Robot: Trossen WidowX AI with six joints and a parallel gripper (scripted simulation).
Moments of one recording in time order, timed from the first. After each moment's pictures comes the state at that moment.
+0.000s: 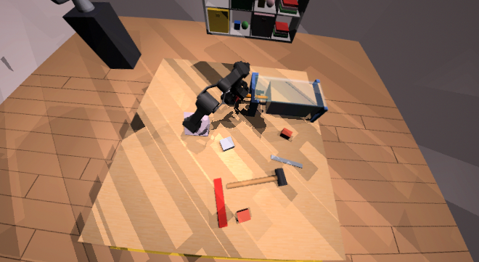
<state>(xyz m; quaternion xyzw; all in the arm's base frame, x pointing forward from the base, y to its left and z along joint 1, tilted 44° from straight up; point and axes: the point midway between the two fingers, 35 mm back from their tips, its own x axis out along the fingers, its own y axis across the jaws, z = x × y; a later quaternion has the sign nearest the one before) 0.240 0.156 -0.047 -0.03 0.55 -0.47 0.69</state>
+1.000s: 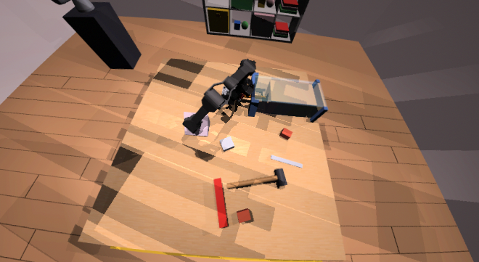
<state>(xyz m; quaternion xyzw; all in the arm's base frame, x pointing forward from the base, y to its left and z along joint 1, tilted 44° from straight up) 0.272 0.170 -0.061 -0.03 0.54 -0.47 0.69</state>
